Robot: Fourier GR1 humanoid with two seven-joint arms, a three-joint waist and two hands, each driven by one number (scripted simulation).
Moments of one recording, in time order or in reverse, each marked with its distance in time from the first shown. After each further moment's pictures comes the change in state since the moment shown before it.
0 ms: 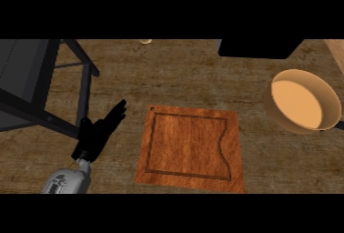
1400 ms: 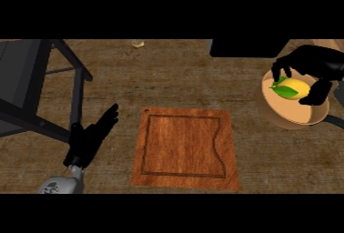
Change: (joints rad) left arm 0.059 0.009 0.032 -0.043 -0.007 0.000 0.012; right arm -0.304 0.359 0.403 -0.058 0.704 -0.181 0.371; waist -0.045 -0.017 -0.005
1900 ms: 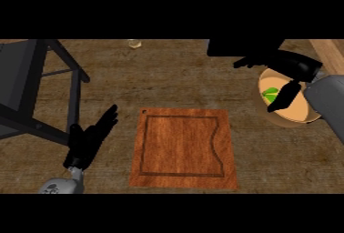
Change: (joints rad) left arm 0.013 -0.011 0.009 -0.005 -0.001 0.005 -0.002; right arm 0.037 0.164 -0.165 -0.025 -0.183 0.136 0.017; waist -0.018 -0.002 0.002
